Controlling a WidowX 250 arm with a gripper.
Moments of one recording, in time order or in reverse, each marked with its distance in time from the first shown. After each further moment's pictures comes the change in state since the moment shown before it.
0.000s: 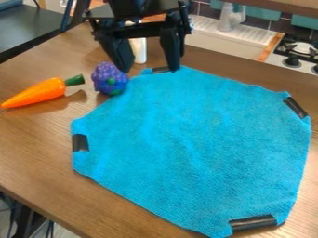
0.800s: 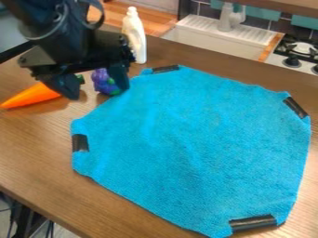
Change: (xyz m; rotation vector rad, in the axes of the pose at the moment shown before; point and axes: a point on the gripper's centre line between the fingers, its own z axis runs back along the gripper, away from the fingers) arm -0.033 0.055 0.006 0.099 -0.314 0.273
